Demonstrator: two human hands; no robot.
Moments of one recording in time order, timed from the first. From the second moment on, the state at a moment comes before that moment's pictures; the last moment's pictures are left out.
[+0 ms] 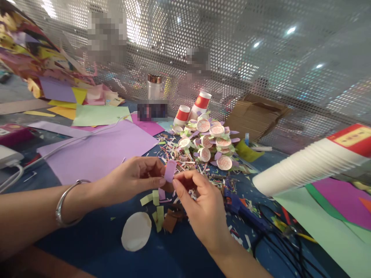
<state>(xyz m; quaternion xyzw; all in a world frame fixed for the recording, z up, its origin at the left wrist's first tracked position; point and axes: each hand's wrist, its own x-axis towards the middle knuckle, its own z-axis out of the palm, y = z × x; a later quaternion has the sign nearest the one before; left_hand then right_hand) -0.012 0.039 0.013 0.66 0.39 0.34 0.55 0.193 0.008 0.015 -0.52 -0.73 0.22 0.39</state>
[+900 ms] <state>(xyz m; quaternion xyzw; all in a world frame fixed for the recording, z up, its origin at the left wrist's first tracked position) -0.003 0.036 0.002 0.60 0.31 0.39 0.62 0.190 0.005 0.014 -0.49 -0.74 0.22 0.40</state>
